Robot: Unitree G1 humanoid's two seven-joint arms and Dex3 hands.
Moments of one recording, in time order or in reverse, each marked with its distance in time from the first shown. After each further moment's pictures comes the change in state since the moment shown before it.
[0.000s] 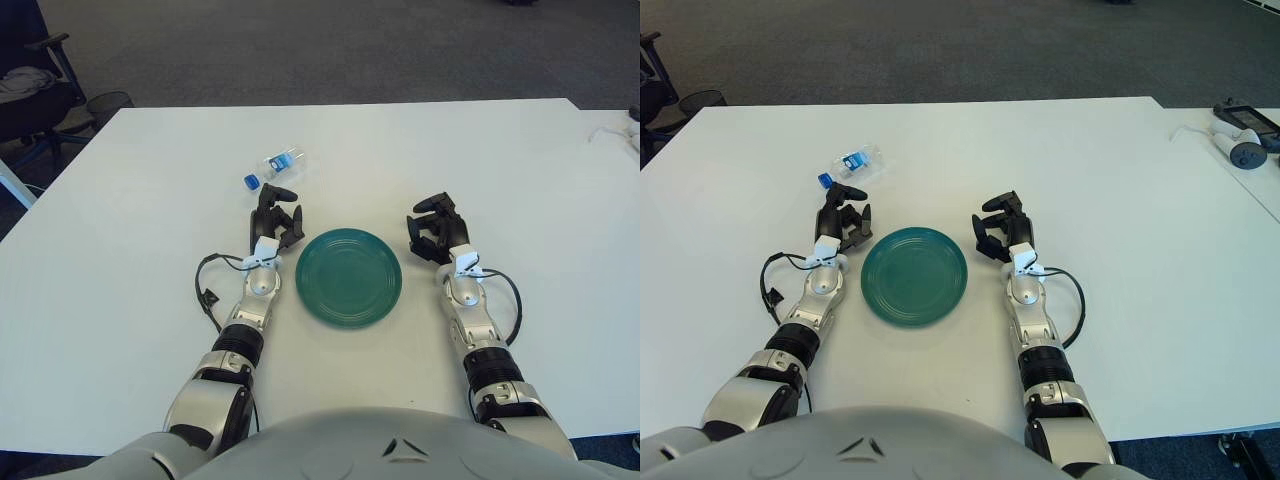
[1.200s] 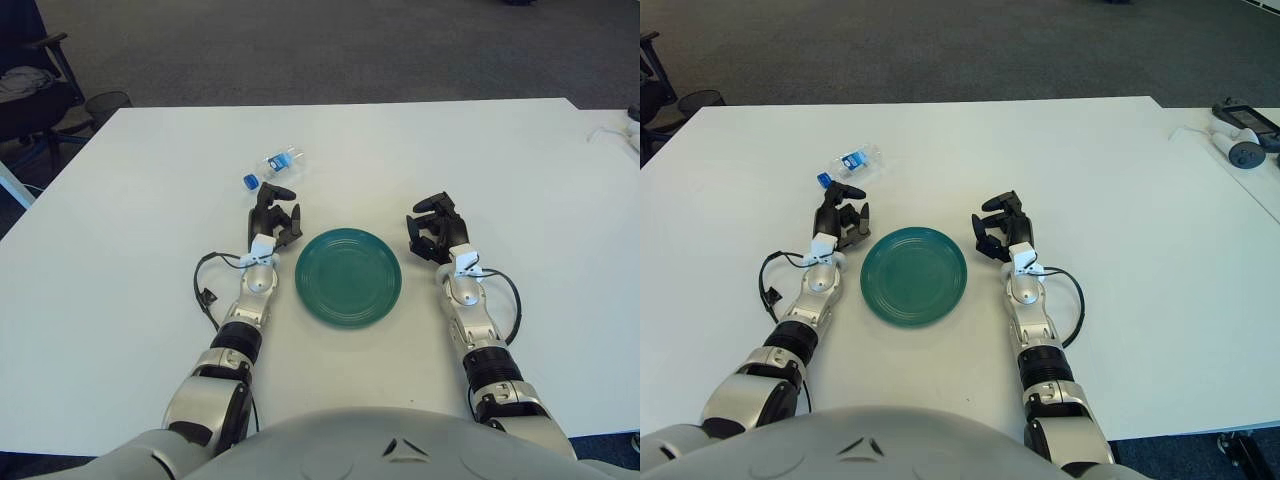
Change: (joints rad) left arm -0.054 0.033 0.047 0.017 -0.043 0.016 -0.065; right arm -0.007 0.006 0.001 0.003 0.010 0.001 0.006
